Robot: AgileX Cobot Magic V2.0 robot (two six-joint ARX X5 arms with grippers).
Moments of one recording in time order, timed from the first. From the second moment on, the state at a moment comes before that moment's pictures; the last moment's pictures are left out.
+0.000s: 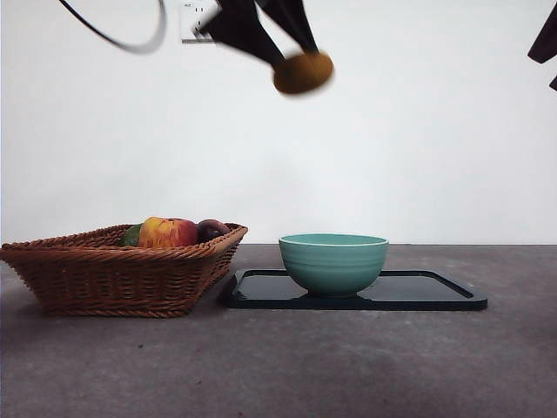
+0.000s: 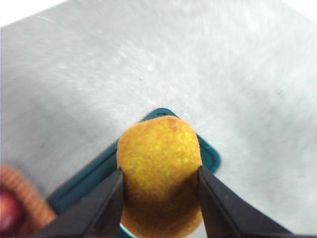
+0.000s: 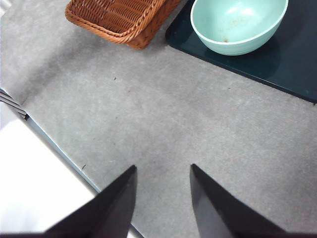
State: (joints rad) left arm -0.58 1.73 1.82 -0.73 0.28 0.04; right arm 0.37 0.68 0.76 -0.85 -0.47 0.08
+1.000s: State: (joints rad) left arm -0.46 1.31 1.27 -0.68 -0.03 -0.23; right arm 0.37 0.68 0.76 -0.84 -0.47 0.08
